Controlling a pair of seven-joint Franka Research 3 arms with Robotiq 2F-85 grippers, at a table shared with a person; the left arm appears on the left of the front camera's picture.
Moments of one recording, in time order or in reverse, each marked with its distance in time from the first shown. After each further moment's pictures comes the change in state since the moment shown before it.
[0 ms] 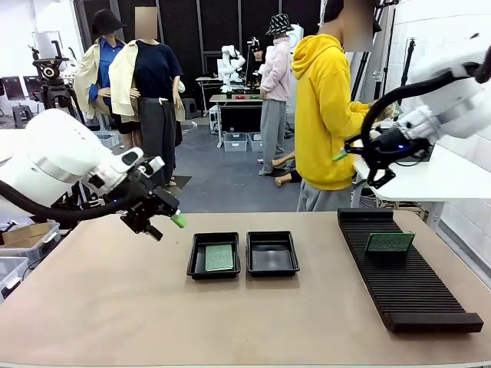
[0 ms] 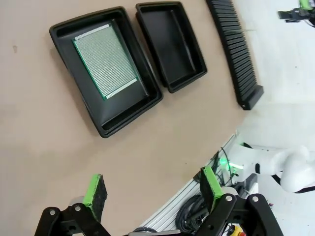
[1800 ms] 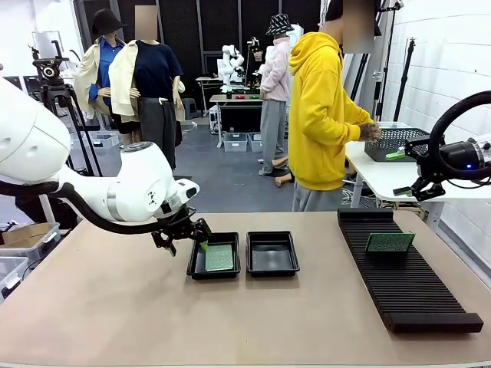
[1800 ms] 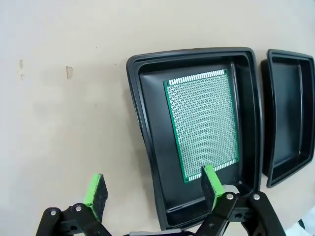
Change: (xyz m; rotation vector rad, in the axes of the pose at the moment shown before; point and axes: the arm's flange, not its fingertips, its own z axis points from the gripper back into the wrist) left arm 0.060 0.019 -0.127 0.473 -0.080 0.203; right arm -0.048 -0.088 0.076 0.302 -0.026 0.047
